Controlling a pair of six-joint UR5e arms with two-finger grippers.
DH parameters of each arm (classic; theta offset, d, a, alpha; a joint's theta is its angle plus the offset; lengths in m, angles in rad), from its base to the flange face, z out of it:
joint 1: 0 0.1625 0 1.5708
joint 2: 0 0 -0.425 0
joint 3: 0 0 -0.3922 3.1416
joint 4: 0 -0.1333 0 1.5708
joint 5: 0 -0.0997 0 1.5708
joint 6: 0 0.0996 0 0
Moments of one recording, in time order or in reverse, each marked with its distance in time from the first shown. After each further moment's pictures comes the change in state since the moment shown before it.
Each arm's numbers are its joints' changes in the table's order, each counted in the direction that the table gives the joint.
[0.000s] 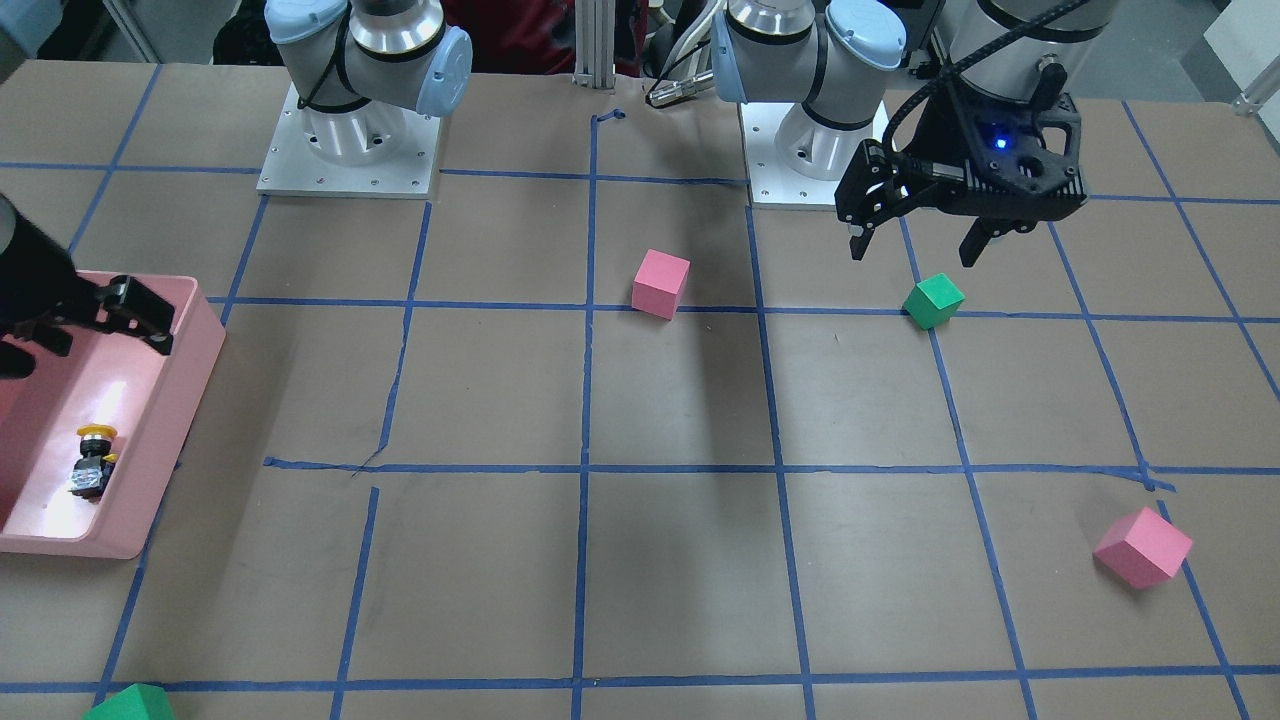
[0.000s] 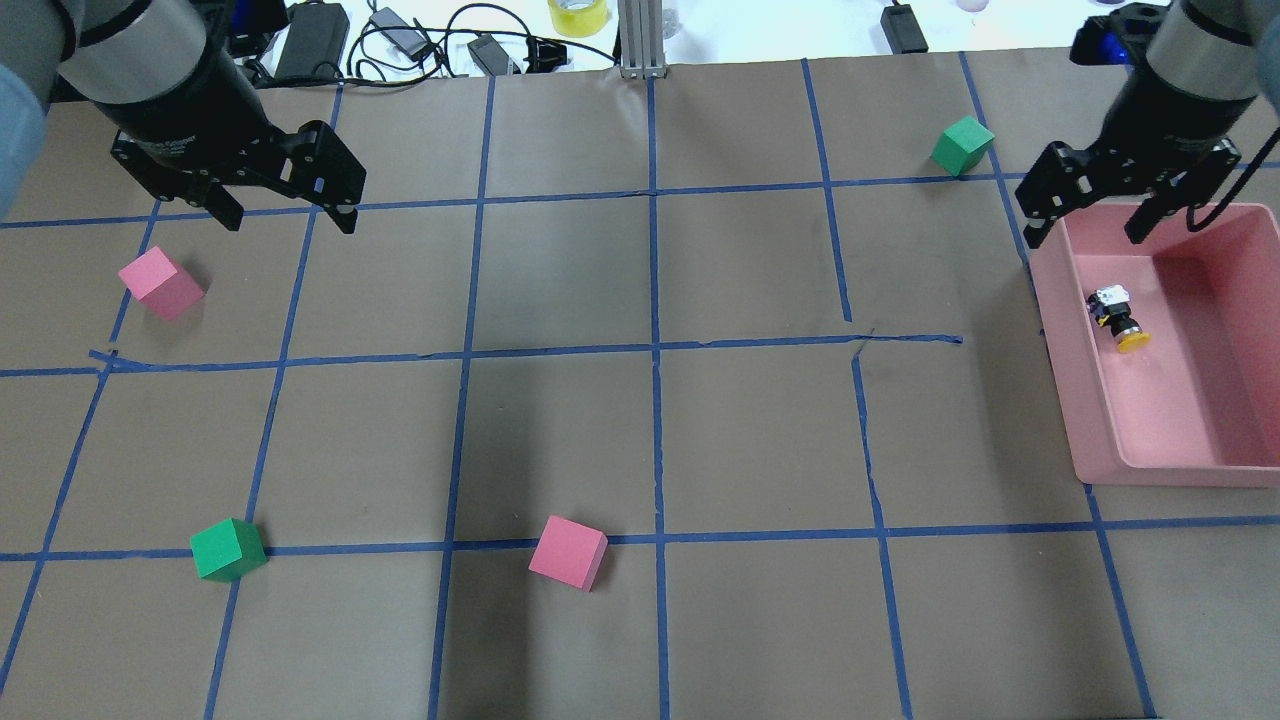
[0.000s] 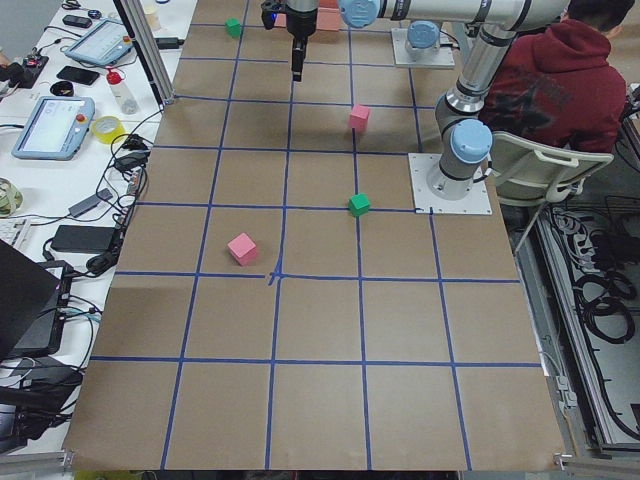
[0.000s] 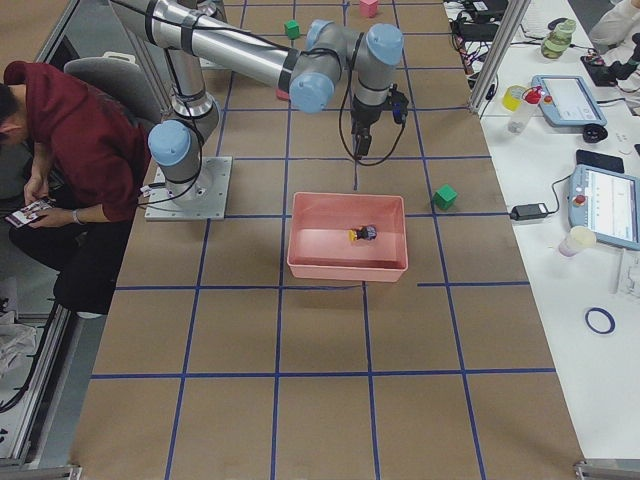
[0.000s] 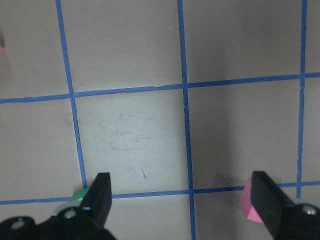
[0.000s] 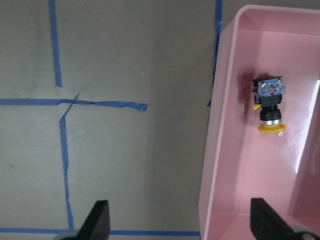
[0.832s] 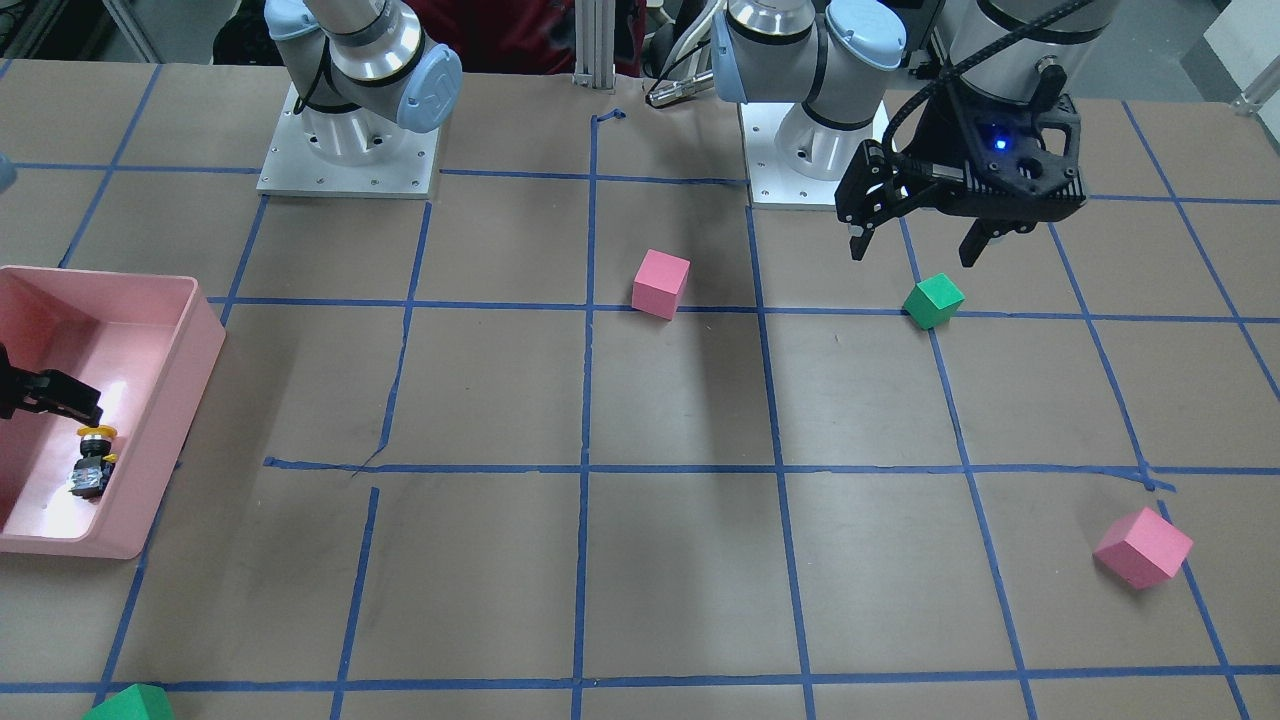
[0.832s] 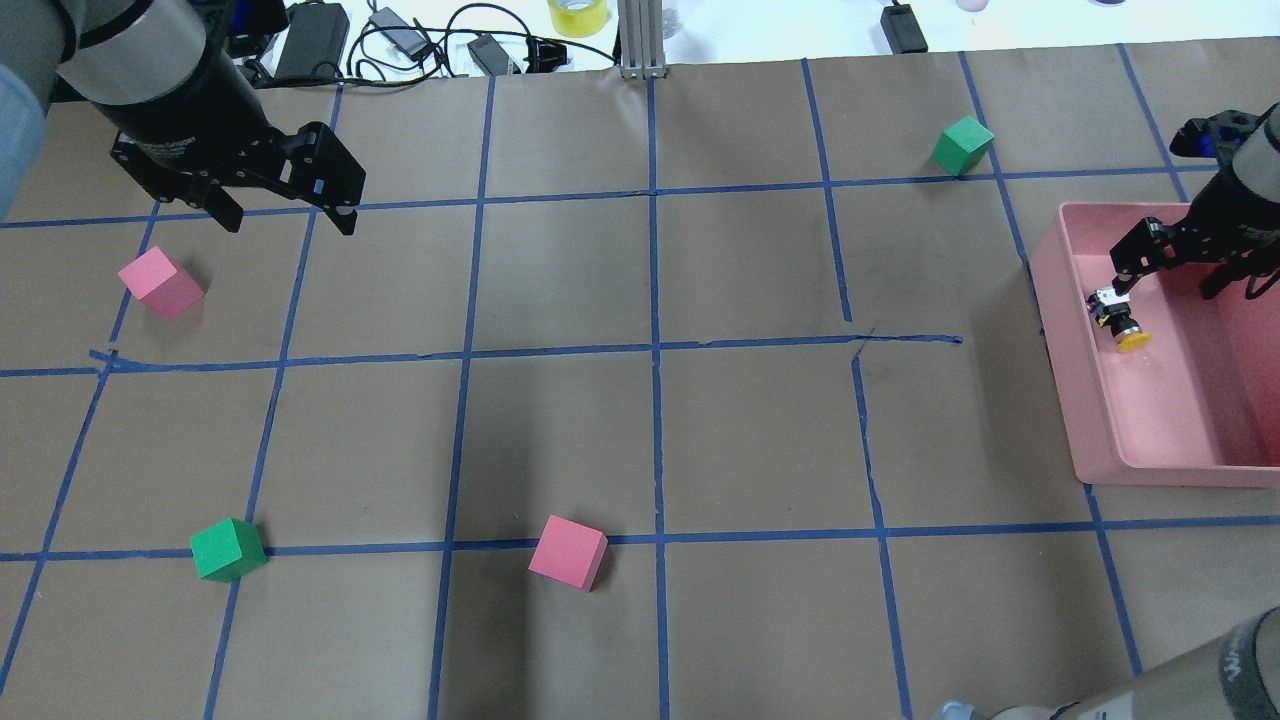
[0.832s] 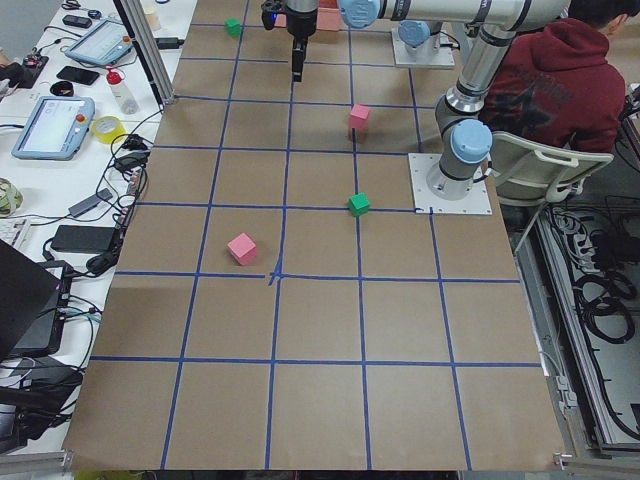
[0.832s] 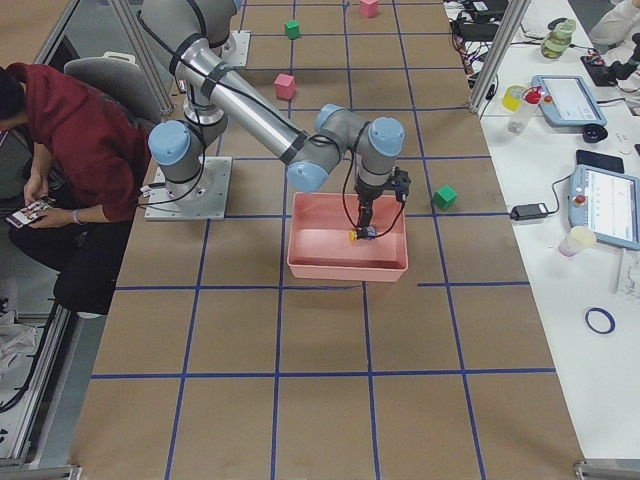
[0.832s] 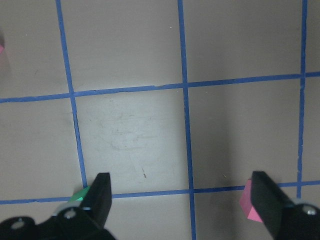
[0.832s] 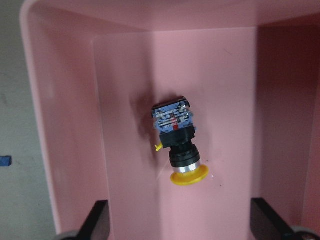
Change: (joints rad) left arm 0.001 0.000 -0.001 0.002 0.000 0.001; right arm -0.170 0.185 0.078 0.262 0.020 -0.046
